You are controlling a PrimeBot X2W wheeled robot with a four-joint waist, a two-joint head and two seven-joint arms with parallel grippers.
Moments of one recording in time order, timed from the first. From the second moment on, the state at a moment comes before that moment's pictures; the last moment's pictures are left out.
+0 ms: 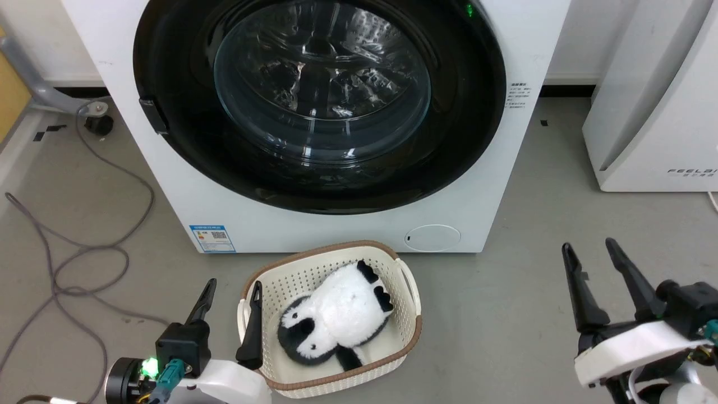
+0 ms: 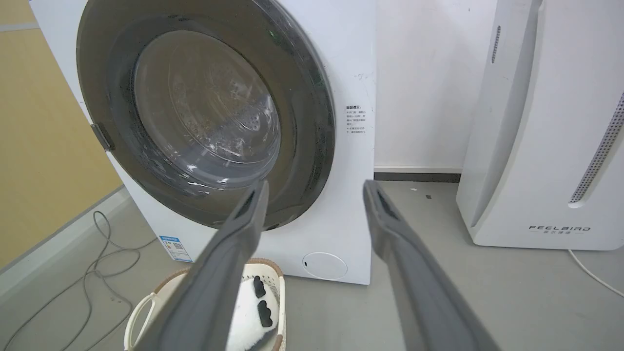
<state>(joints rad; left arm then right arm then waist) 0.02 0.05 -0.05 0.03 -0.05 -0.02 -0.08 -0.06 -0.13 0.00 0.01 0.24 0.13 -0.05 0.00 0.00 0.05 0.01</state>
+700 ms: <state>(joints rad) -0.02 0.05 -0.08 0.03 -0.07 -0.03 -0.12 -0.24 -0.20 -0.04 0.03 0.50 0.13 -0.02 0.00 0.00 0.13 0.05</state>
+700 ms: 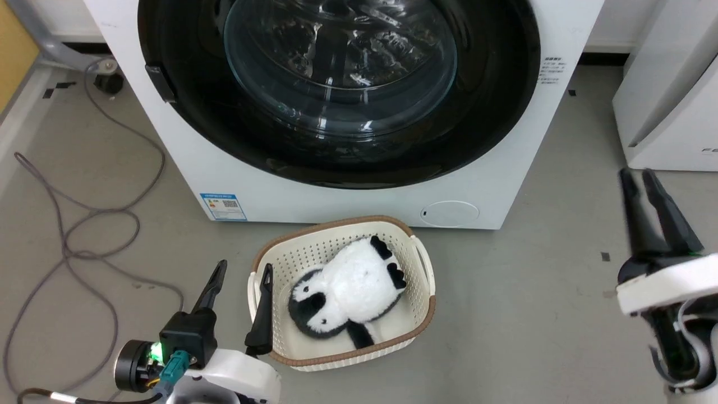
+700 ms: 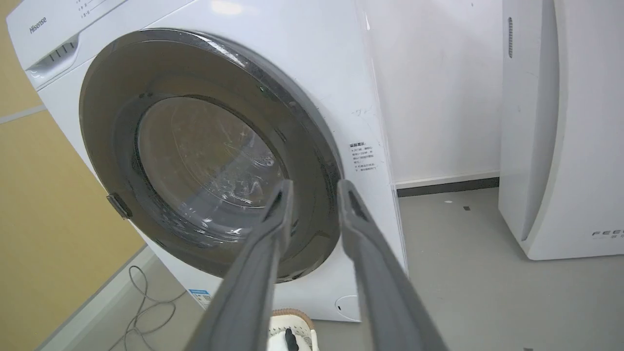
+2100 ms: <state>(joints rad) -0.11 0.05 -0.17 0.03 -0.15 -0.03 -0.21 -0.97 -0.27 -0.26 0.56 0.88 0.13 0.45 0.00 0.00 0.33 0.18</state>
